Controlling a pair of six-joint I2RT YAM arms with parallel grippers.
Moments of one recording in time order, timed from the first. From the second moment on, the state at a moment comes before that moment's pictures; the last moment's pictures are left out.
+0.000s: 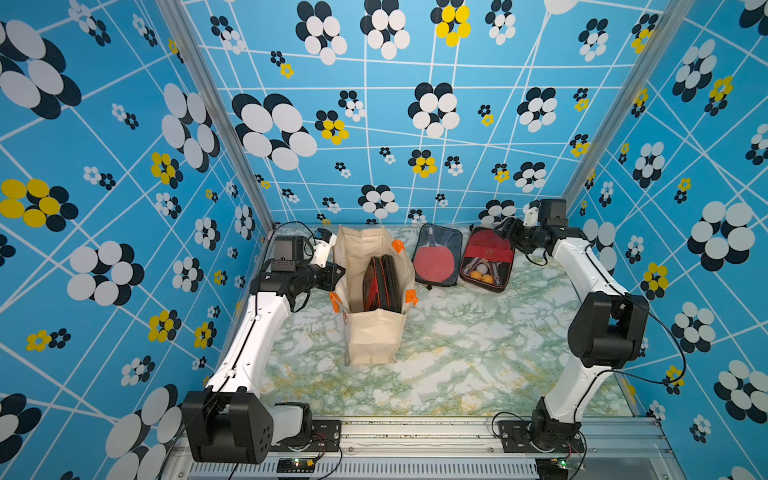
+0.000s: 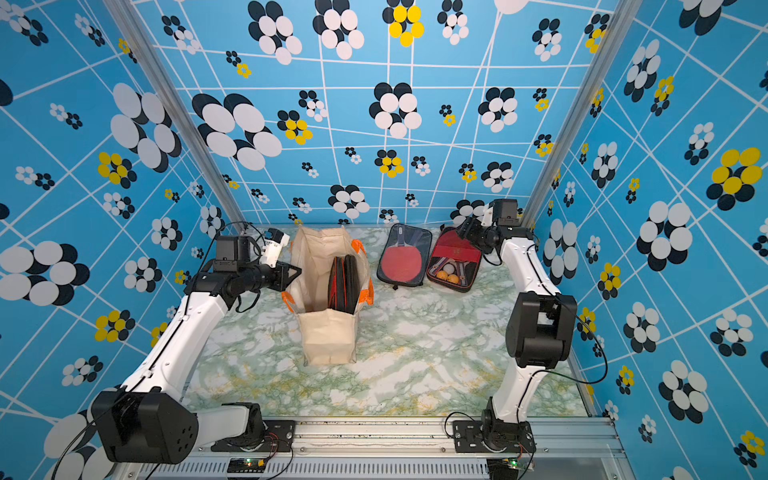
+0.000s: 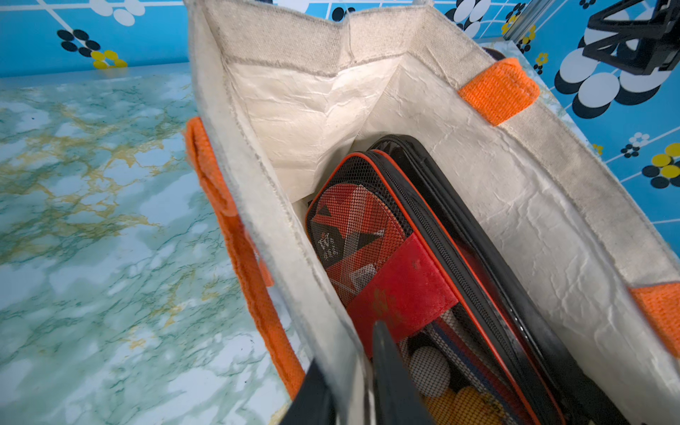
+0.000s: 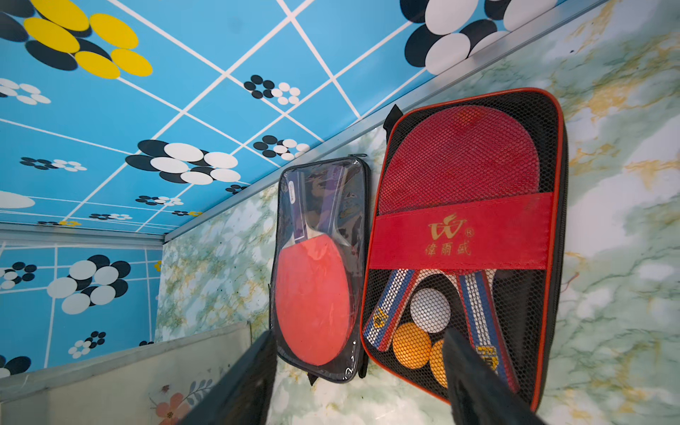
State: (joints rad) left arm -0.03 1.28 1.16 -0.63 0.50 0.08; right arm -0.06 1.85 1.64 -0.54 -0.35 0.44
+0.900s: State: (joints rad) left arm -0.06 1.29 1.16 -0.63 0.50 0.10; right arm 0.35 1.69 1.78 -0.65 -0.21 0.43
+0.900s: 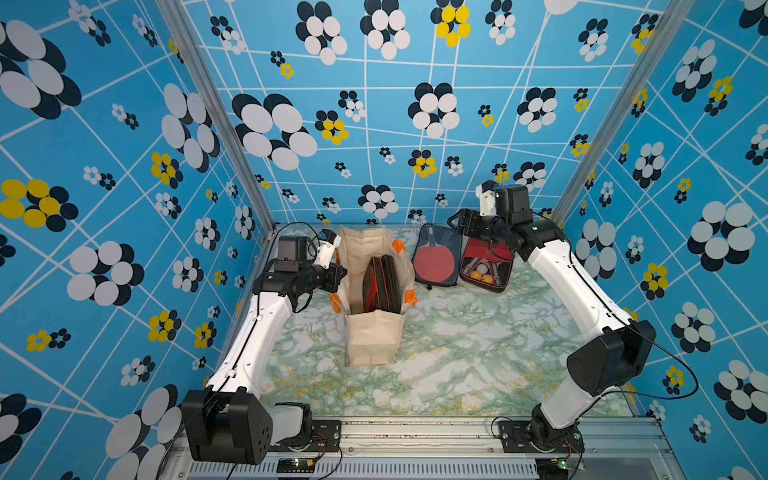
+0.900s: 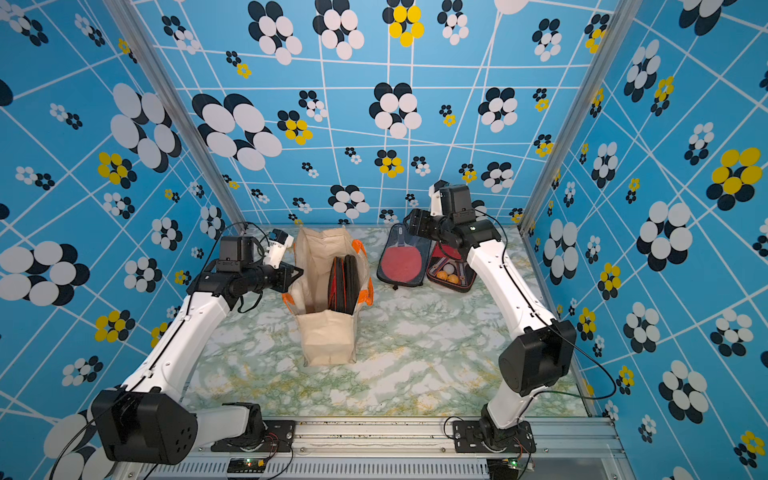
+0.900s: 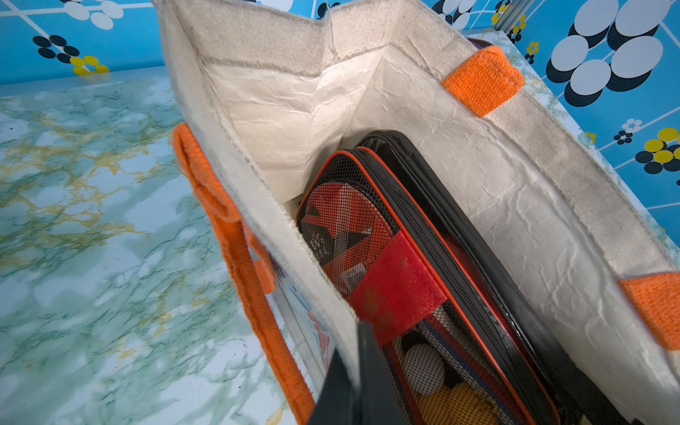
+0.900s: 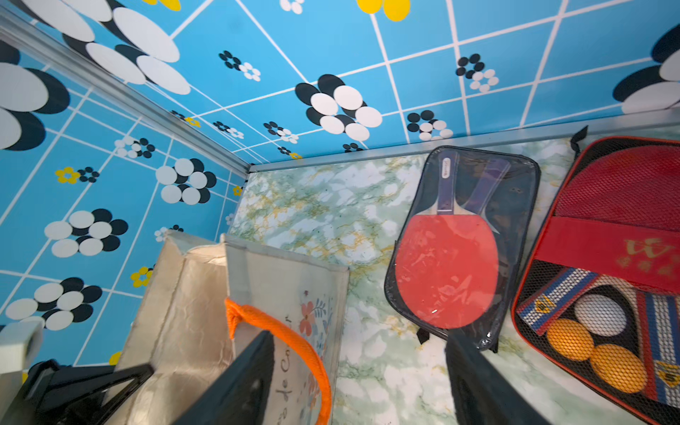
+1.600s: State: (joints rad) left arm -0.07 1.29 1.16 -0.63 0.50 0.10; right arm 0.66 1.84 2.11 -0.86 -0.05 0.33
